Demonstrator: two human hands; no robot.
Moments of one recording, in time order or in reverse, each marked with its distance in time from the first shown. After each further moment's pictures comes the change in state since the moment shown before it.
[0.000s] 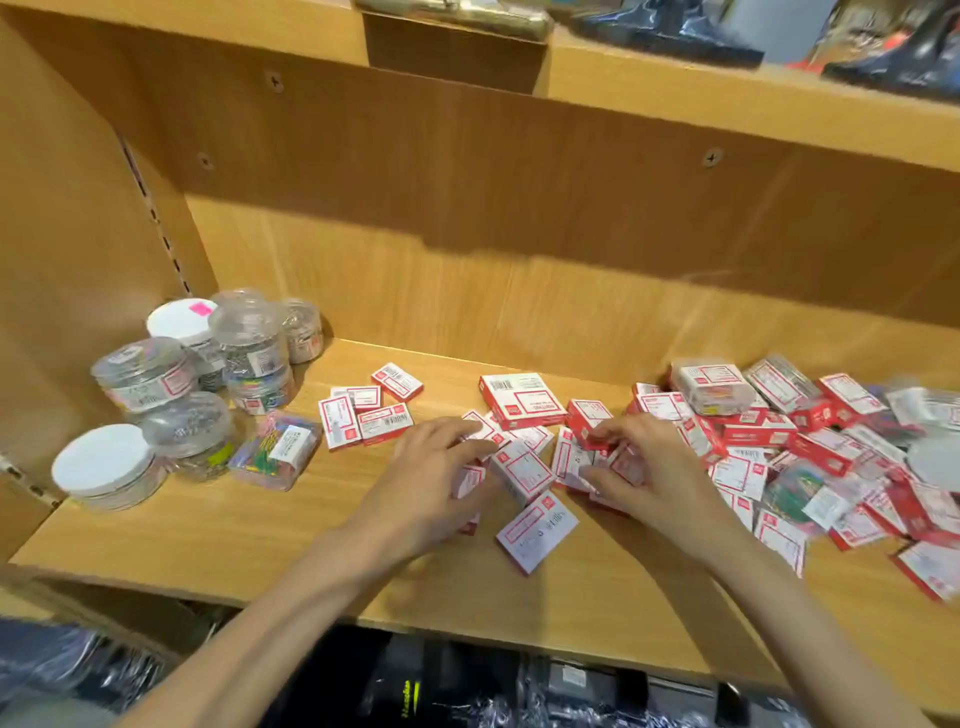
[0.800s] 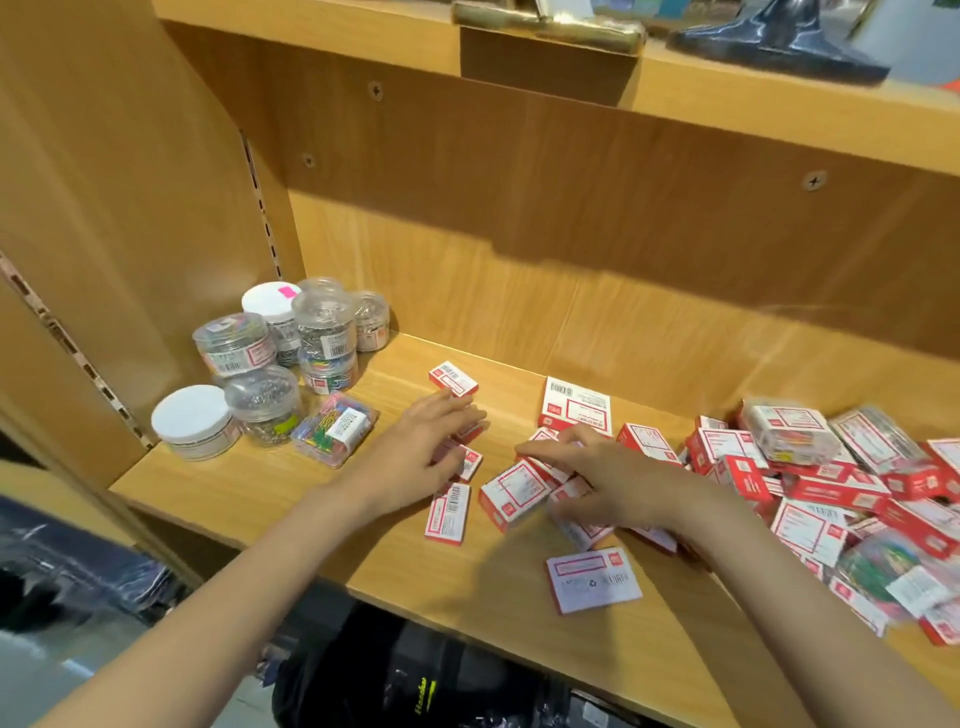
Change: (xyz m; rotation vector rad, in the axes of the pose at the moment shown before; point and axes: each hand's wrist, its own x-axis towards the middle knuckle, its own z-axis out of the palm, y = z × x) left_hand -0.004 -0.040 -0.027 -0.009 -0.018 -0.124; right_hand 0.058 -0.043 0.016 -0.148 -0.704 -0.223
